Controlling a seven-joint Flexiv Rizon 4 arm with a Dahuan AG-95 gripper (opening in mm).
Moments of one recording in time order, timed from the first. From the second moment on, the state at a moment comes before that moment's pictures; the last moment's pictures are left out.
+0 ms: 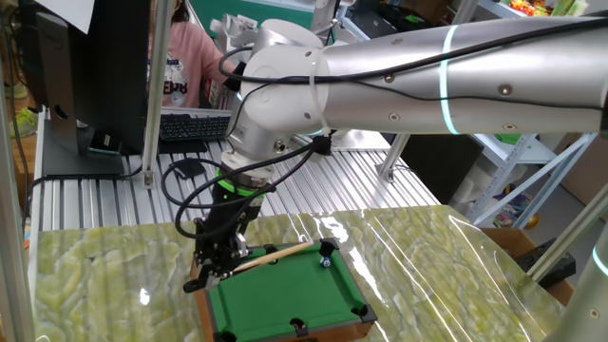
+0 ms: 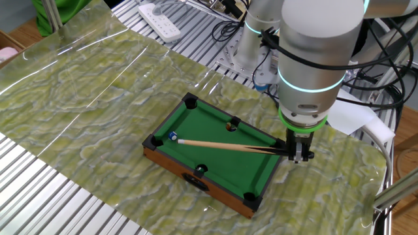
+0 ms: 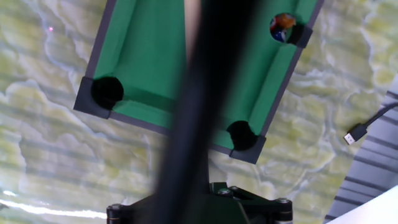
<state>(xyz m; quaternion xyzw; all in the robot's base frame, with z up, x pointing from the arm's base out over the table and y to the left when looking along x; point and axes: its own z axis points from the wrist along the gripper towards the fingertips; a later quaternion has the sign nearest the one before) 0.449 0.287 0.156 -0.56 -0.81 -0.02 0.15</state>
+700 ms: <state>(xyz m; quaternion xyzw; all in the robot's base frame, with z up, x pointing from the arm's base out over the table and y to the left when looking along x) 0.449 0.287 0.156 -0.52 -0.84 -0.03 0.15</state>
